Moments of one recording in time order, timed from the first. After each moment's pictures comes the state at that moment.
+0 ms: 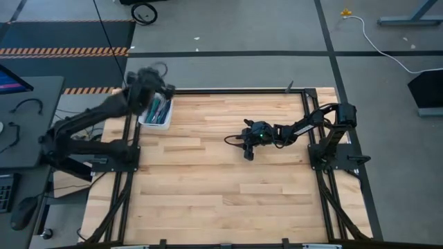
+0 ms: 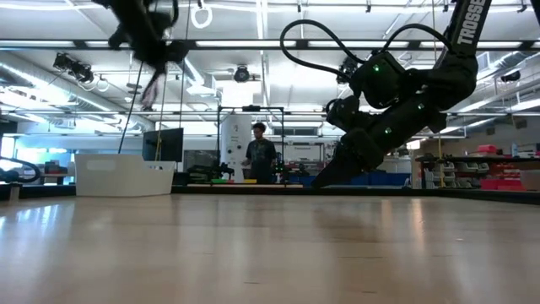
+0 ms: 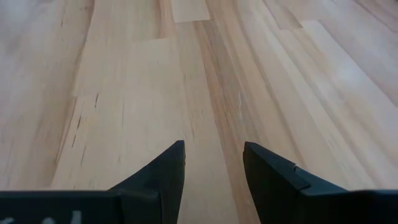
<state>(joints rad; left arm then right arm) 0.54 1.06 0.99 -0.43 -0.86 -0.13 -0.20 1.73 0.54 0.61 -0.03 -0.02</state>
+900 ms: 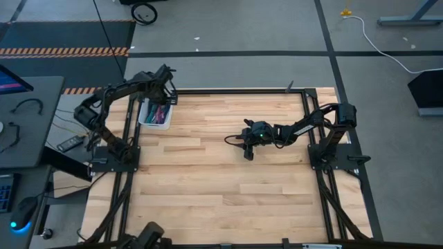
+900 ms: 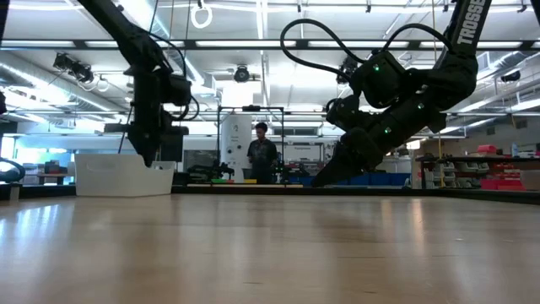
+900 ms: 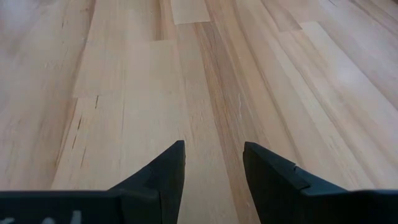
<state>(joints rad) 0.96 1.61 1.07 -0.83 -0.16 -0.50 -0.20 1.73 0.54 0.62 -0.03 -0.02</state>
